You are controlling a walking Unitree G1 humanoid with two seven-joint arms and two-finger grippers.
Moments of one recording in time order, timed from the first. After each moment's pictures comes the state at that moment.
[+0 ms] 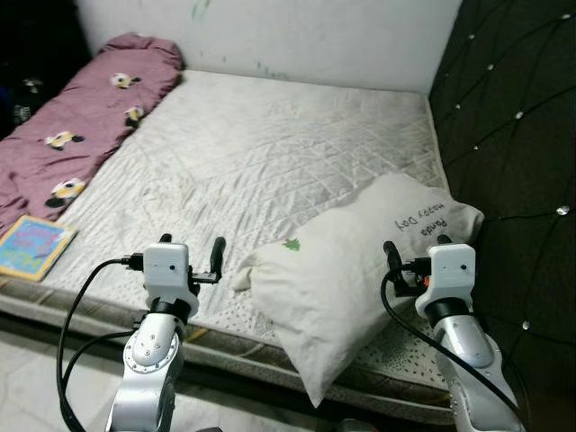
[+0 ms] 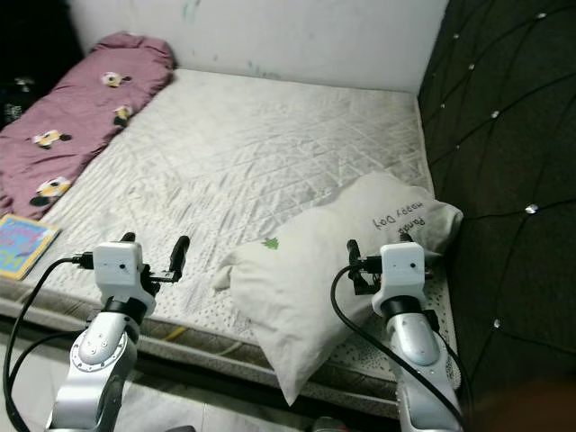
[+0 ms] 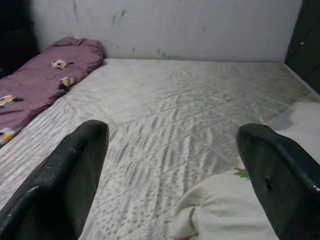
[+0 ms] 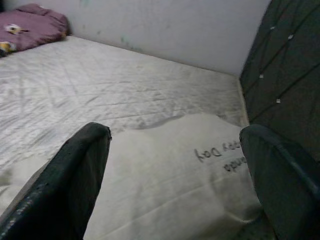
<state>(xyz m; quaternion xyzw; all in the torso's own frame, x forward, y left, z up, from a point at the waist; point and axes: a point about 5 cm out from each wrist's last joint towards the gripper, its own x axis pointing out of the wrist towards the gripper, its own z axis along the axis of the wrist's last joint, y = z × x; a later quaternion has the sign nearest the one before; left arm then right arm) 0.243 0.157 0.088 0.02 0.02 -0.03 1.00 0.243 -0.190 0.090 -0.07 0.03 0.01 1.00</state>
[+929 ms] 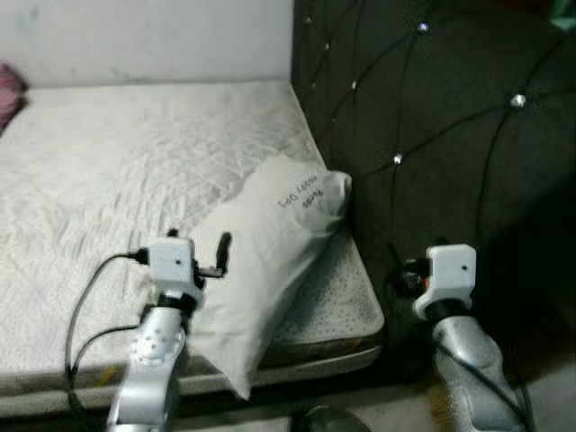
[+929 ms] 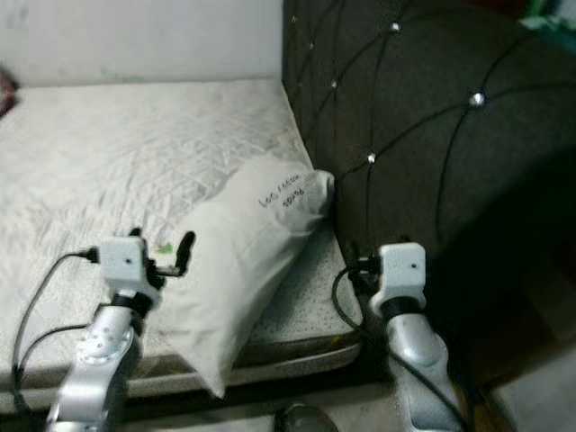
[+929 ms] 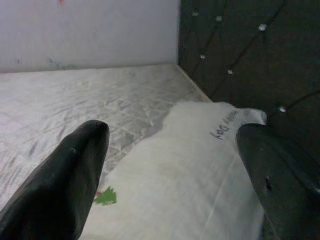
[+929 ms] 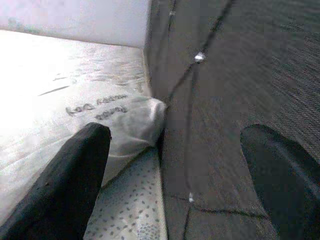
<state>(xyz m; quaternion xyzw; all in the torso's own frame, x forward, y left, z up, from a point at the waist) 0.247 0.153 0.091 0.01 0.01 -0.03 1.00 0.243 -0.183 0.087 -0.06 0.04 0.02 1.00</state>
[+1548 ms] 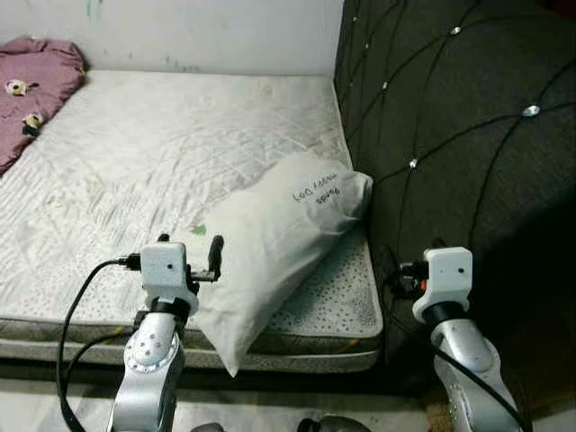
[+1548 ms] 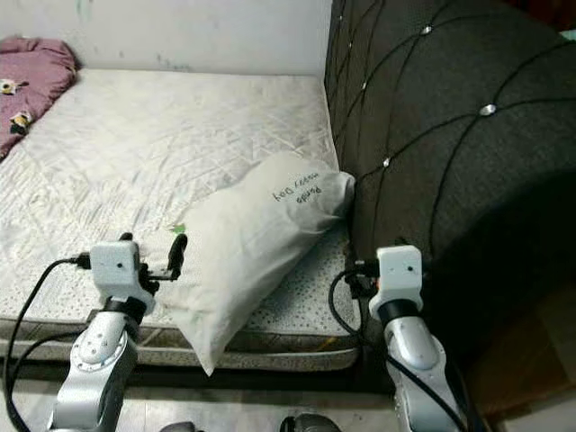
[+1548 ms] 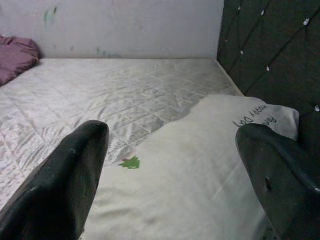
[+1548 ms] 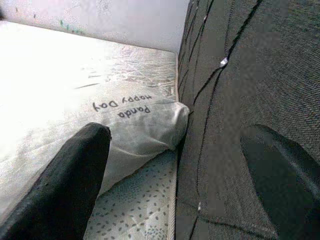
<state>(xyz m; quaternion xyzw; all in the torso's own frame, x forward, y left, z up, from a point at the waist) 0.243 0.157 0.091 0.00 0.01 -0.01 1.00 0.240 -0.184 0.089 -0.07 0.03 0.02 1.00</state>
